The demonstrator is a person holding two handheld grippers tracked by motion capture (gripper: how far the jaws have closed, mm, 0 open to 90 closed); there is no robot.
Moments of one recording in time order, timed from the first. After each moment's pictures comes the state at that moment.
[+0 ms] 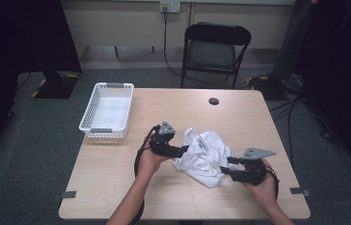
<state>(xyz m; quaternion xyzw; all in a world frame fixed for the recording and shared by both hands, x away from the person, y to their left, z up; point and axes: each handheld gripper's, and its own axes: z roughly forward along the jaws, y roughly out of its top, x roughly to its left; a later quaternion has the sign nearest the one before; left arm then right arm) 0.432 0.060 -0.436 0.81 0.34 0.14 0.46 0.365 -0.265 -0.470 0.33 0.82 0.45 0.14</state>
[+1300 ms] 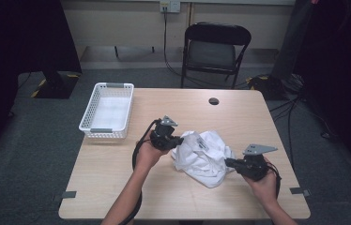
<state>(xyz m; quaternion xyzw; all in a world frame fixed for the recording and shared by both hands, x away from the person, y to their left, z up) 0.432 0.061 -0.405 0.84 0.34 0.09 0.42 0.371 -0.269 -0.459 0.36 0.82 0.44 0.13</state>
